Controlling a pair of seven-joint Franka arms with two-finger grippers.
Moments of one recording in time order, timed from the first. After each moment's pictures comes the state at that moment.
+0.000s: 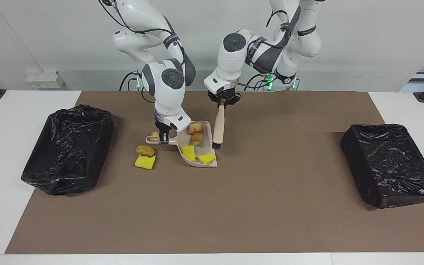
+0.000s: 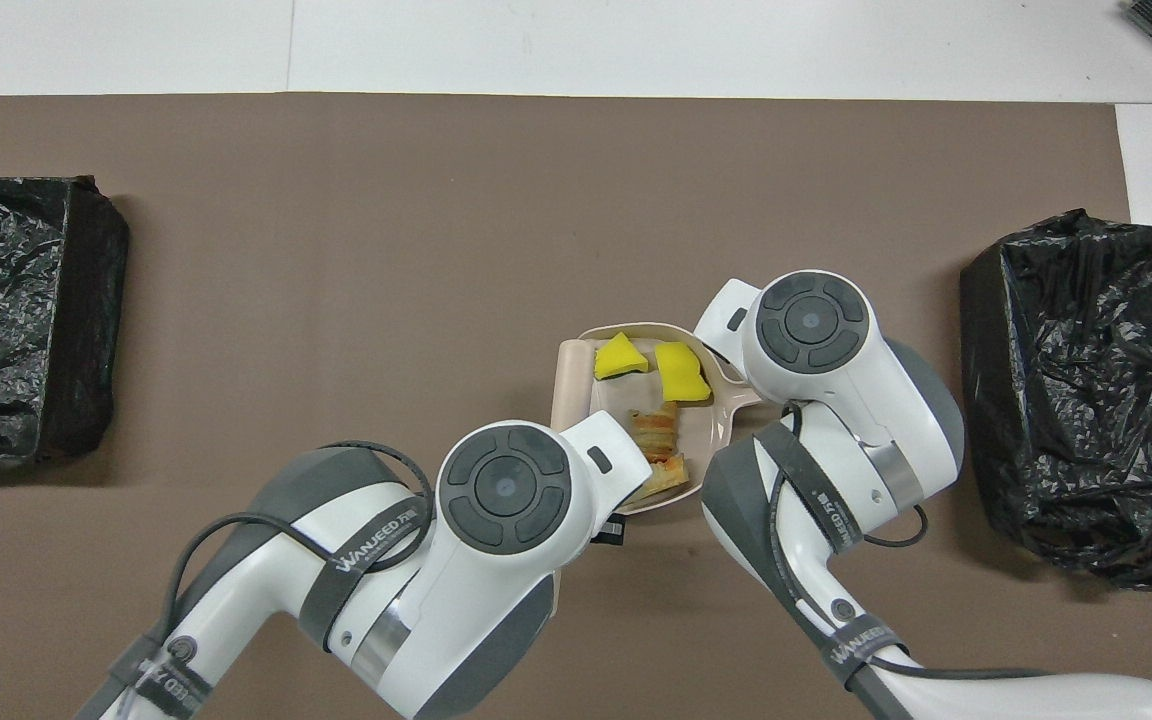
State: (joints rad) left arm -0.77 0.04 -0.02 -1.95 -0.15 1.95 -0.52; right arm 0.32 0.18 0.05 -1.95 -0.28 2.01 -1.20
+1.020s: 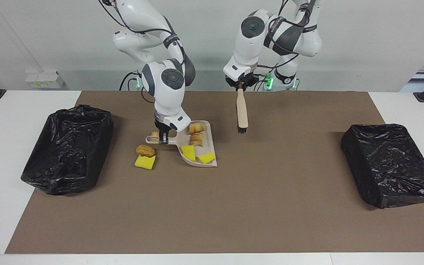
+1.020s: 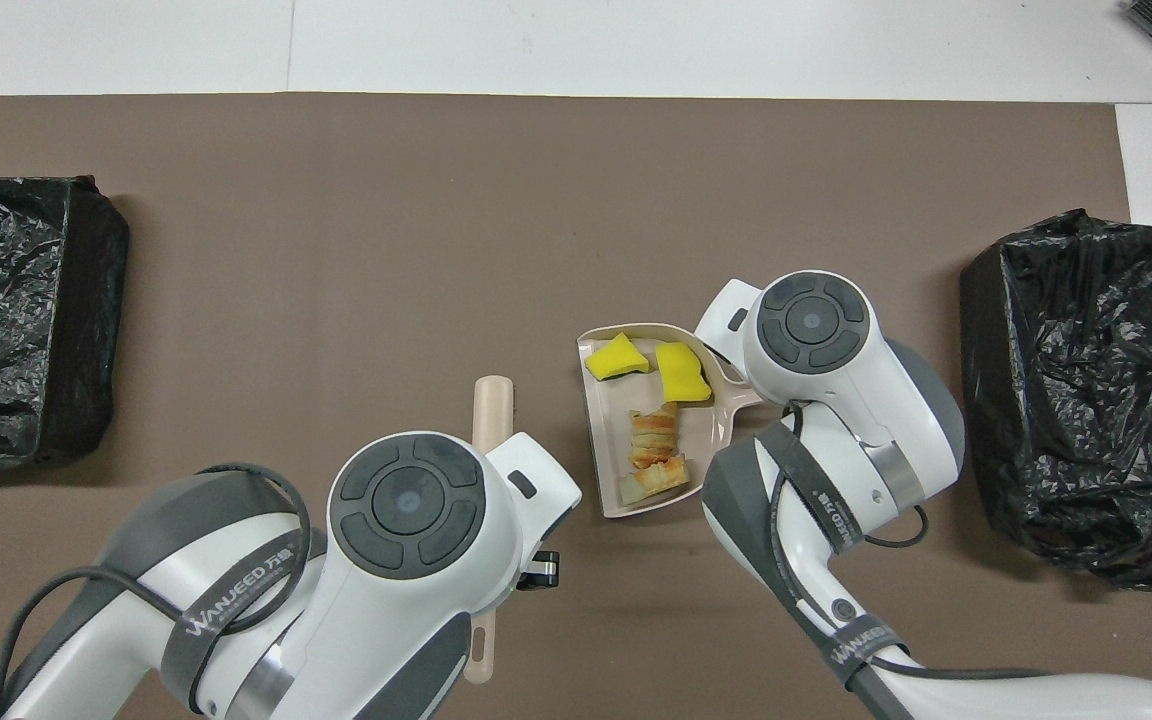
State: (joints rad) left arm -0.73 -0.16 -0.02 -2.10 -0.15 1.74 -0.63; right arm 0.32 0.18 0.05 -1.95 -0.28 2.01 -1.20
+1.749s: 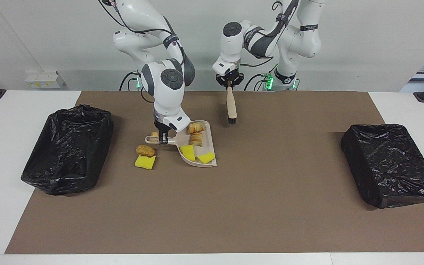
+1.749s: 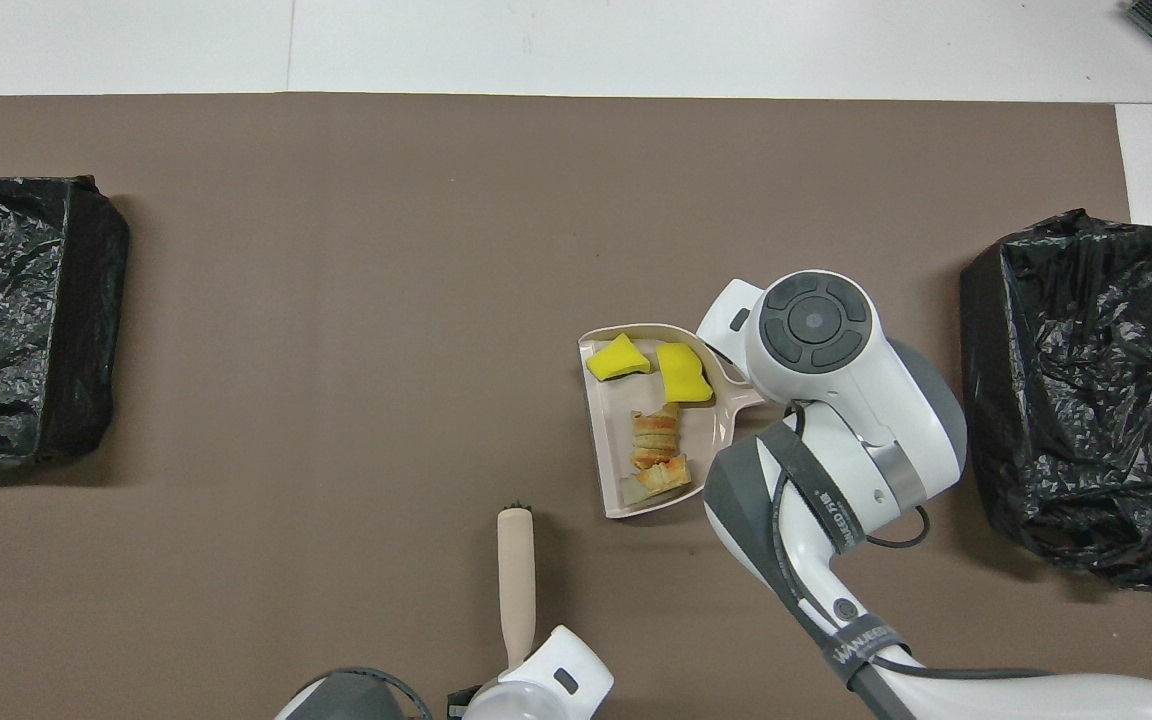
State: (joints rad) left arm -0.89 -0.25 -0.19 -2.51 -0.15 2.17 -0.91; right arm 0.32 0.18 0.05 -1.96 -0.28 2.01 -1.20
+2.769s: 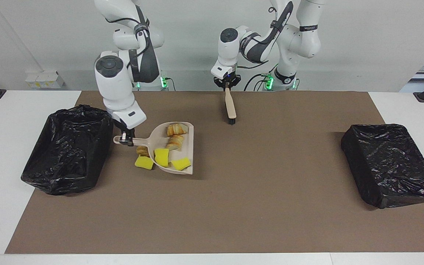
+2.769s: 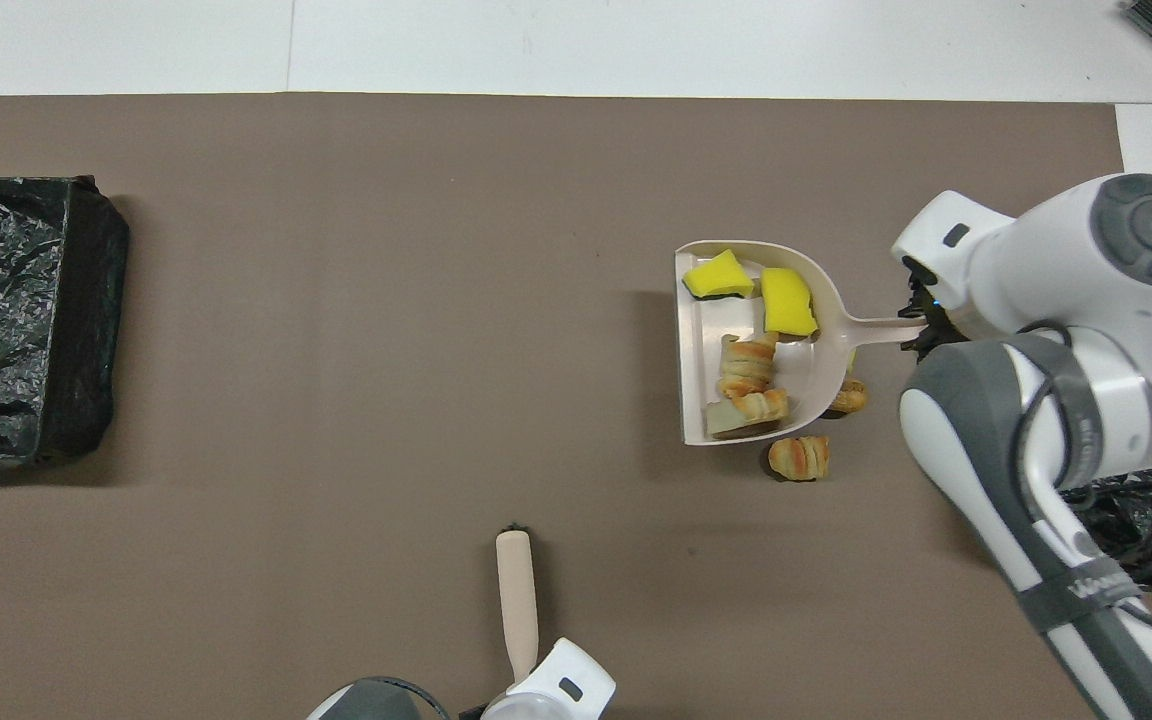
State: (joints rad) left arm -0.91 -0.21 -0.19 -2.53 -0.19 2.21 -0.98; right arm 0.03 0.11 0.04 -1.86 -0.12 2.01 -1.45
